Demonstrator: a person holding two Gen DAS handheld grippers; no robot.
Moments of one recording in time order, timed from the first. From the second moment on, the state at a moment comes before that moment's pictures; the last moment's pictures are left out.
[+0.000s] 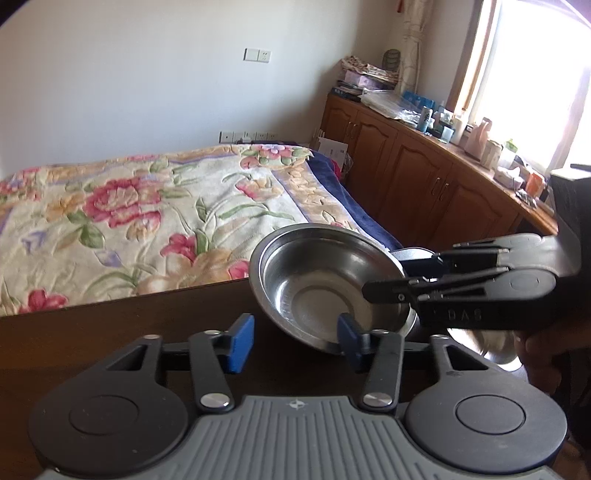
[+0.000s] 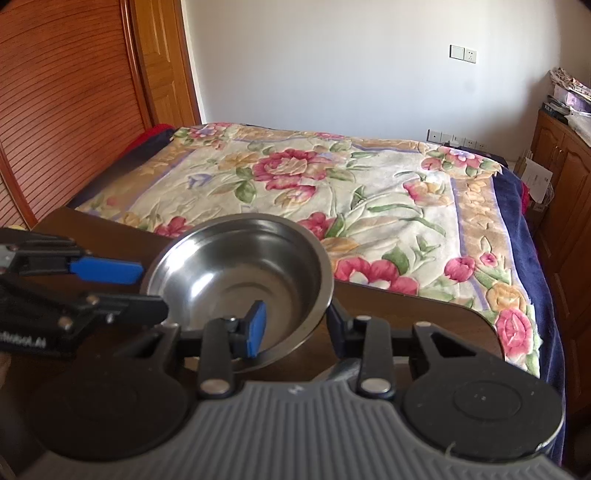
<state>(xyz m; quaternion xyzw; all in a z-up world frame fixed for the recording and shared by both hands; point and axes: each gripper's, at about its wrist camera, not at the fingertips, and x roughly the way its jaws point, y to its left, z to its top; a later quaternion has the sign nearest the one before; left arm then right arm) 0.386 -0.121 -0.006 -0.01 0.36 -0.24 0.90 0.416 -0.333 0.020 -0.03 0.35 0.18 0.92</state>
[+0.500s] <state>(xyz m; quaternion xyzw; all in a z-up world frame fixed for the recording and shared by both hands) 0.375 -0.104 -0.002 -0.03 0.36 -0.23 0.90 0.397 -0.334 0.027 0.00 0.33 0.19 0.93</state>
